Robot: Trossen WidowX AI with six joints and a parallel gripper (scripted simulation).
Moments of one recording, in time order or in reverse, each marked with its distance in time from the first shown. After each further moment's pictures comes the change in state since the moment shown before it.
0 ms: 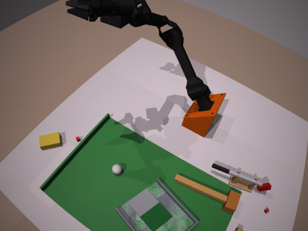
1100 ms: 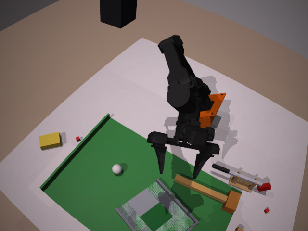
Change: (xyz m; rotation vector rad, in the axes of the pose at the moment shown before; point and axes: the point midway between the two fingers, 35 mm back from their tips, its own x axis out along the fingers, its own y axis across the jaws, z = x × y) arm -0.234 0.207 -0.428 -0.959 0.803 1.025
